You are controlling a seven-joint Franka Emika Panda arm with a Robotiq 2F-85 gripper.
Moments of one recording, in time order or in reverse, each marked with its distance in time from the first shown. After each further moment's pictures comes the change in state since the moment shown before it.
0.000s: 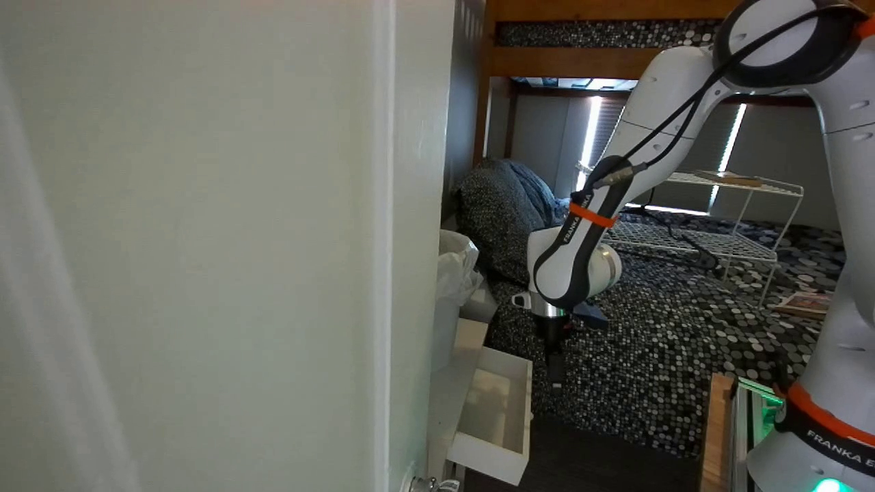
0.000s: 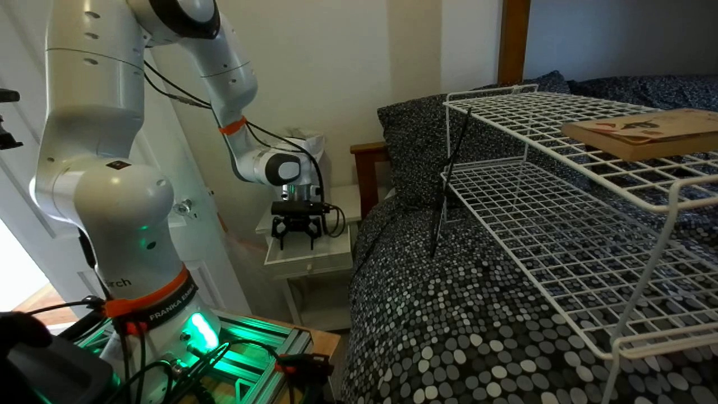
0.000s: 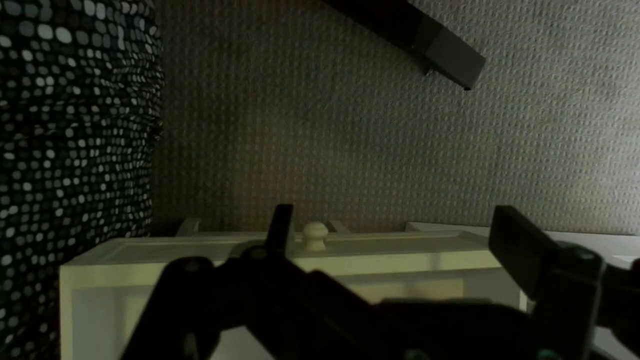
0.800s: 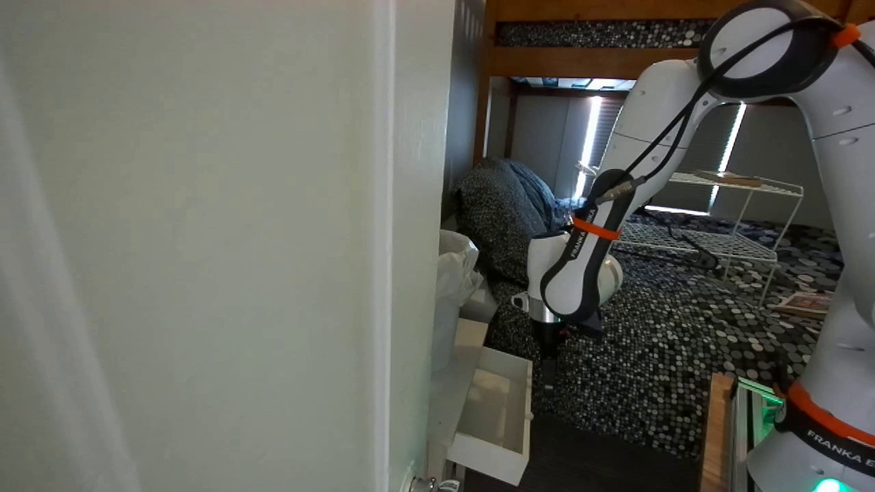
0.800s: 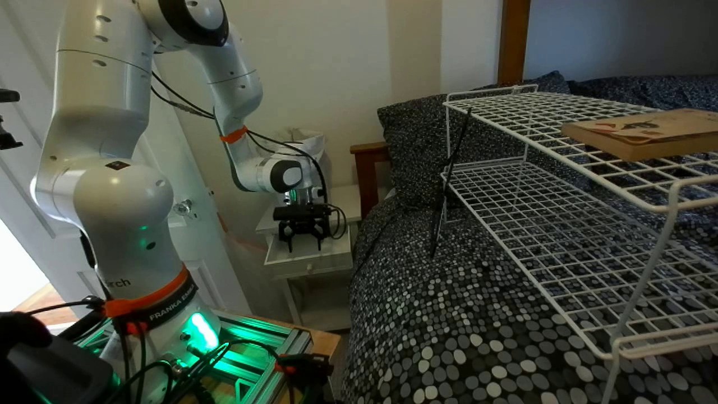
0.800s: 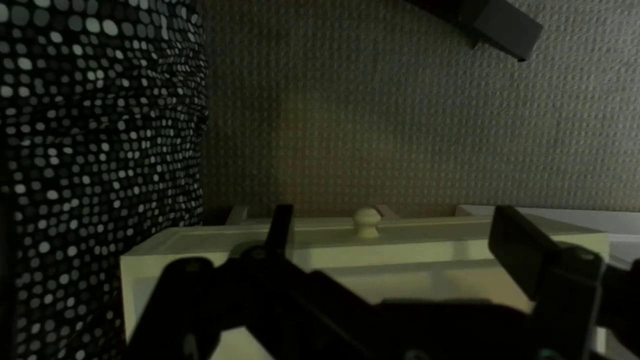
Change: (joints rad) arm -0.007 0.055 -0.011 0.001 -0.145 0.147 0.188
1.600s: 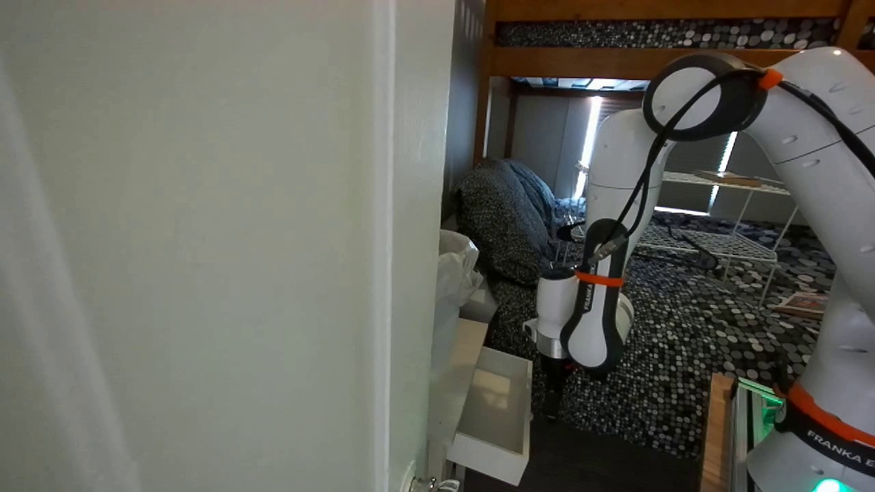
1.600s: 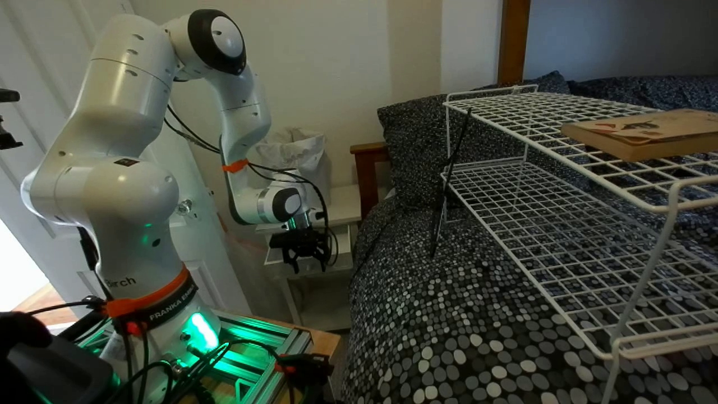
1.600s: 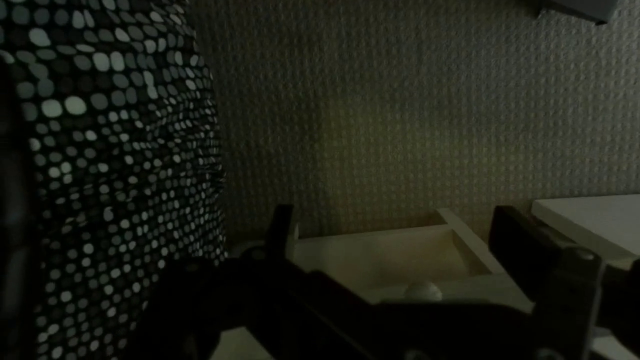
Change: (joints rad) arm 0.127 0.214 -0.124 -0.008 -0.126 0.287 0.296
